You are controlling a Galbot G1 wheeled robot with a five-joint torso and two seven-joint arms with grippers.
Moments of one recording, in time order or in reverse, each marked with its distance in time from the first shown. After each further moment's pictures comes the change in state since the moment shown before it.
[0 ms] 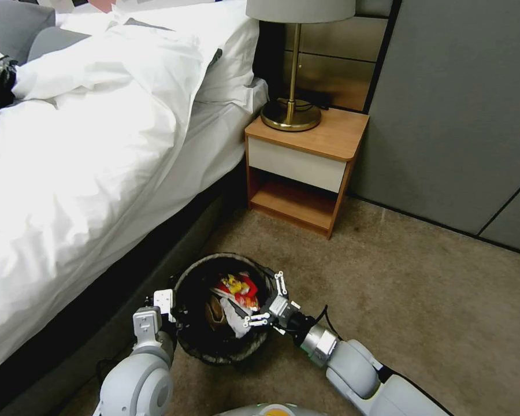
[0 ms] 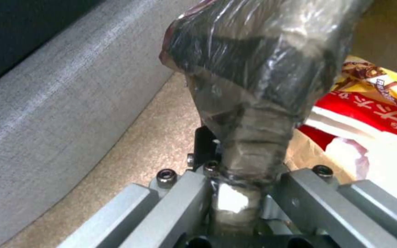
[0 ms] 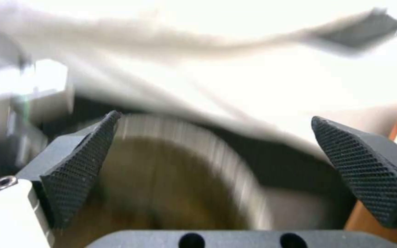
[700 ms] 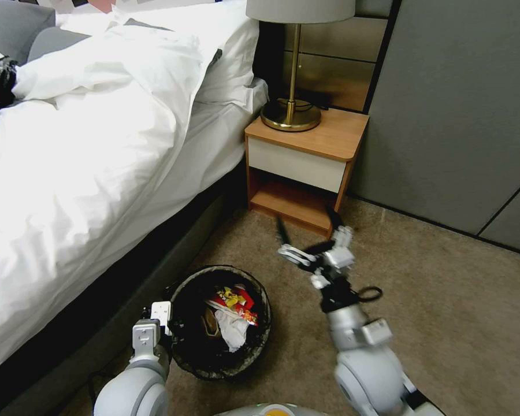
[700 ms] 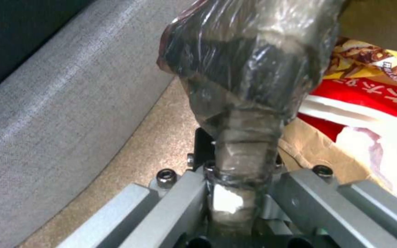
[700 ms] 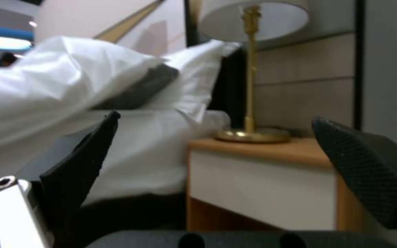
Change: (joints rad) left arm 0.056 0.013 -0.008 0.009 0.079 -0.015 0.035; right arm -0.351 0.155 0.349 0.304 -0.026 -0.055 0.319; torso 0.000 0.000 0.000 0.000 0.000
